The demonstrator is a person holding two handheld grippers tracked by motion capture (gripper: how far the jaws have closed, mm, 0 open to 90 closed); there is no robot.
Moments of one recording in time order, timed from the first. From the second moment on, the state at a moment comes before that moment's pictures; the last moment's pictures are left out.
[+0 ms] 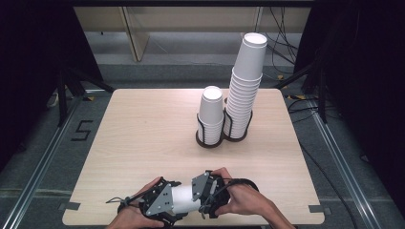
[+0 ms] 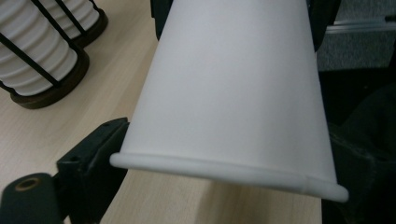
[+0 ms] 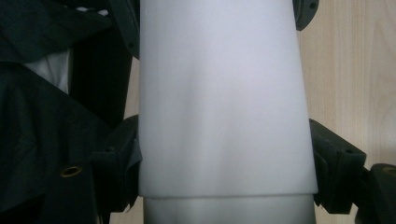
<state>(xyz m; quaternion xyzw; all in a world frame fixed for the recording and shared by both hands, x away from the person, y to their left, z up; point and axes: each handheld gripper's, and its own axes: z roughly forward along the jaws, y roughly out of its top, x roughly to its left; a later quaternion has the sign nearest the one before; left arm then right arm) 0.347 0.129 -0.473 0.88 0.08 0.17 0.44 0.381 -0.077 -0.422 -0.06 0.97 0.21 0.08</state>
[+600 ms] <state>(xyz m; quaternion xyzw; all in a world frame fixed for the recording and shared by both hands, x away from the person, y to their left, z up) 0.356 0.145 -0.467 0.77 0.16 0.13 0.60 0.404 -0.112 -0.411 -0.02 0.93 0.37 0.02</state>
